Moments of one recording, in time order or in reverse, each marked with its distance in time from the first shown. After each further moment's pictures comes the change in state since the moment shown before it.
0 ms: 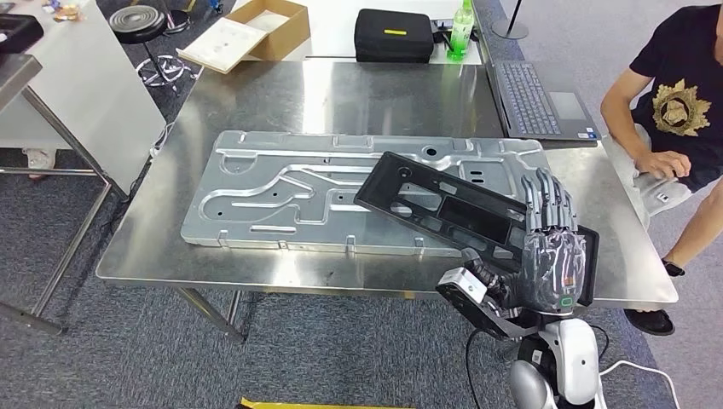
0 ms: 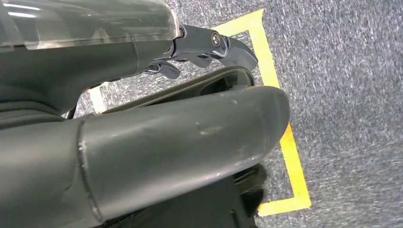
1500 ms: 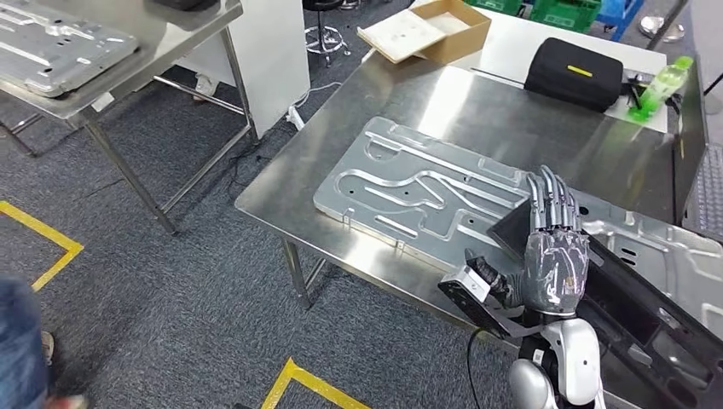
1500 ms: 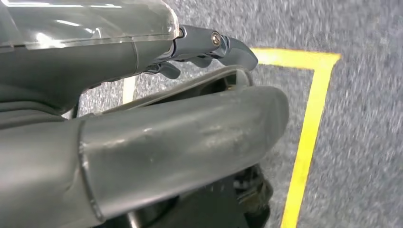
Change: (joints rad) left arm -0.008 -0.001 -0.001 0.000 -0.022 0.022 0.033; right arm -0.005 0.010 -0.026 -0.011 -0.014 0.007 -0.011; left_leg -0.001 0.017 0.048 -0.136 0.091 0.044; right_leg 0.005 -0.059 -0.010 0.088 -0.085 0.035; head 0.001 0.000
